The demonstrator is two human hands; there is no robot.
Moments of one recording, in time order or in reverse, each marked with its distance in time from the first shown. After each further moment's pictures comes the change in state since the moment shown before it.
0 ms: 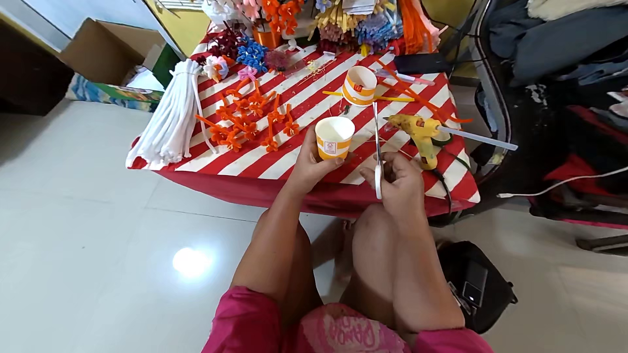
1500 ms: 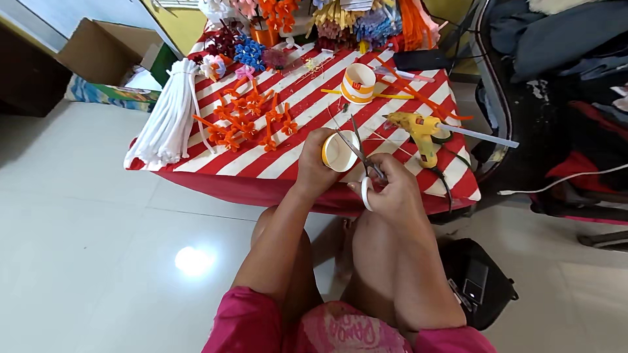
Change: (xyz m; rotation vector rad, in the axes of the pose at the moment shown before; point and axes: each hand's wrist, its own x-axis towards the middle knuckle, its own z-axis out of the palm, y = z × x) left_hand 0.008 -0.016 0.013 0.765 0.209 0.580; right_hand -0.006 -0.003 -0.002 -0.270 -0.110 -0.157
